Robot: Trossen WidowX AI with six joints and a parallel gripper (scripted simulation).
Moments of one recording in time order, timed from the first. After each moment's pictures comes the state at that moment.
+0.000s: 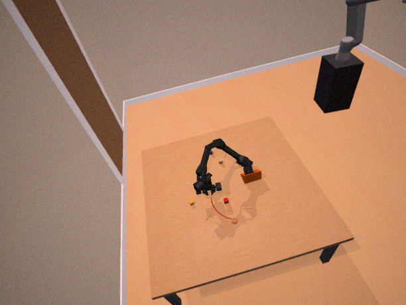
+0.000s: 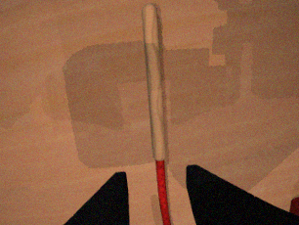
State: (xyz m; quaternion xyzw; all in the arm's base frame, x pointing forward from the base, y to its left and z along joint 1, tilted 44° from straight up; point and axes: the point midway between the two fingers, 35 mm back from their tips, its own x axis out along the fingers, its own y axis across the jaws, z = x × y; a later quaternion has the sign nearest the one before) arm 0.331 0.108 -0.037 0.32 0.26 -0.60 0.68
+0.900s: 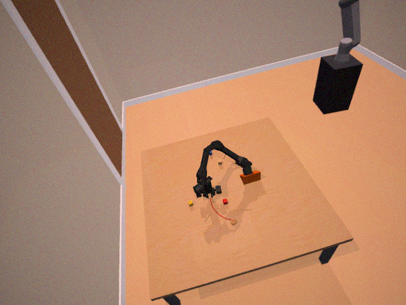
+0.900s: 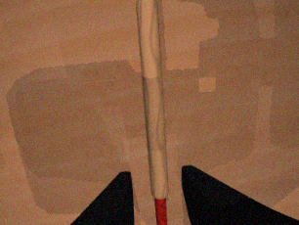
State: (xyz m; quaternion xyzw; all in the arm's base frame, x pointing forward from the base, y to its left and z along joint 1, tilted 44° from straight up) arm 0.332 0.087 -0.058 0.31 0.26 -0.61 0.68
